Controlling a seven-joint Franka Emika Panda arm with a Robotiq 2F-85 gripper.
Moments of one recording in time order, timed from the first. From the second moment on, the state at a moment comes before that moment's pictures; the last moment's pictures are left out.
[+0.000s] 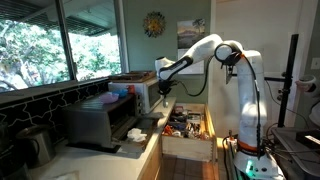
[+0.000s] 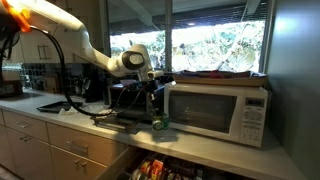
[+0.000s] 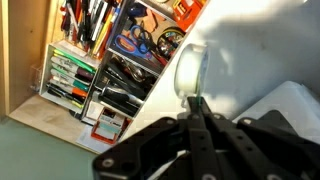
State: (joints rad) arm -0.17 0.11 -0.18 -1.88 -0.32 2.14 0.76
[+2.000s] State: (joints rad) arm -0.14 0.32 -0.24 -1.83 -0.32 2.32 0.90
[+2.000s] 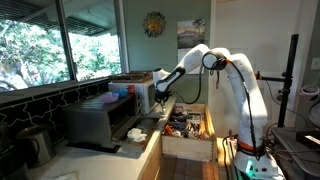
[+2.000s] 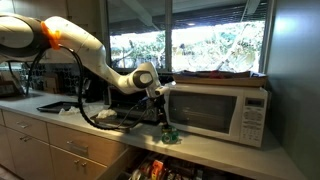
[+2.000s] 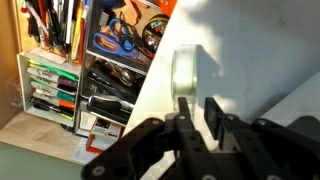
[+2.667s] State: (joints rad) arm -0.08 0.12 -0.19 -1.86 -0.31 2.18 0.72
